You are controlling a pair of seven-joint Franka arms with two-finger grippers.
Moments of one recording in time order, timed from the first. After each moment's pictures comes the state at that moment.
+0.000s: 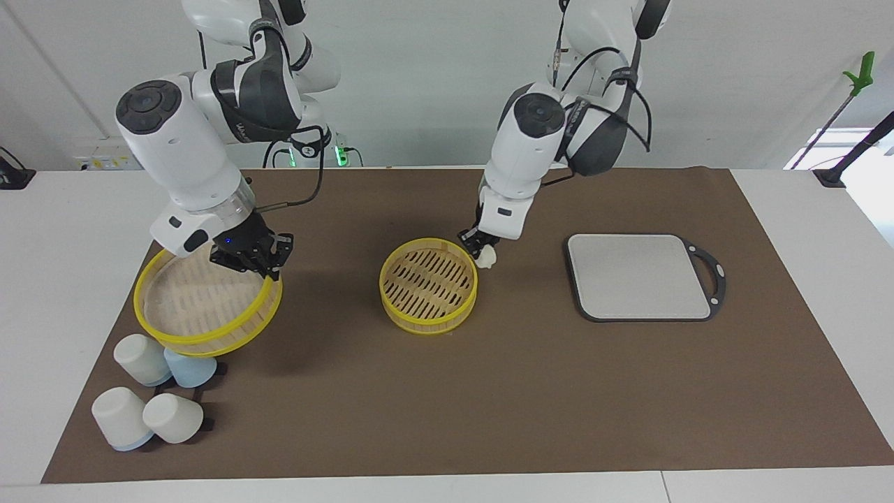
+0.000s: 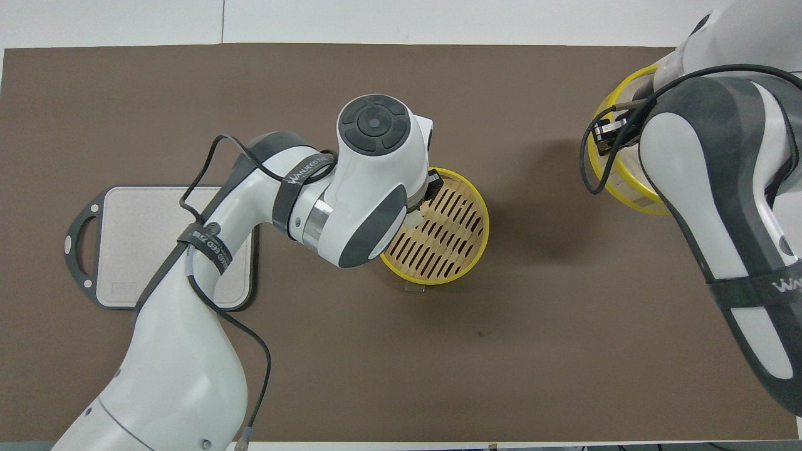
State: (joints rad) left arm -0.54 0.53 -0.19 -1.41 -0.04 1.93 -1.11; right arm 0.16 0.31 -0.04 -1.39 0.08 1.65 -0.04
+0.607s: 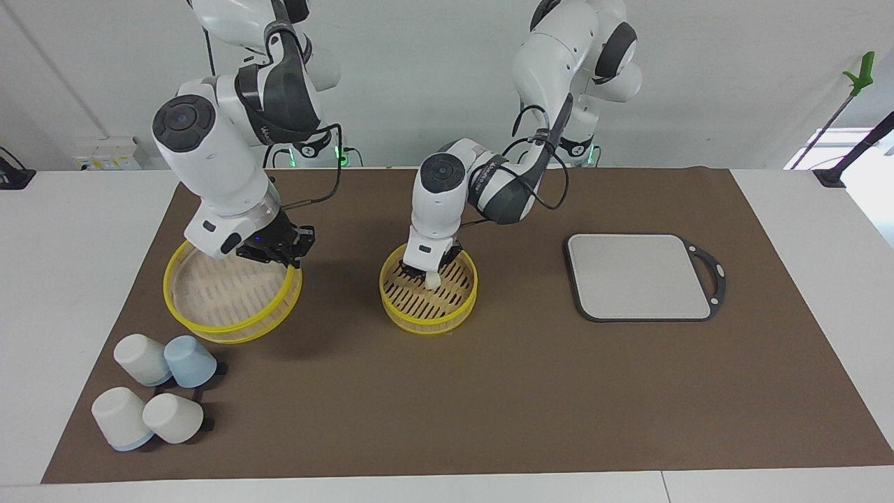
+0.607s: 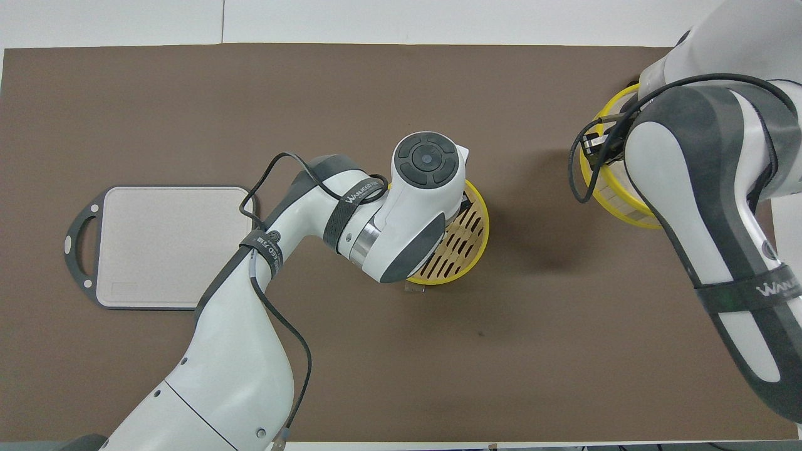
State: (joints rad) left arm -0.60 0.59 -0.19 -1.42 -0.02 2.00 -1.12; right arm 0.17 0.31 -0.03 -1.42 0.08 1.63 -0.02
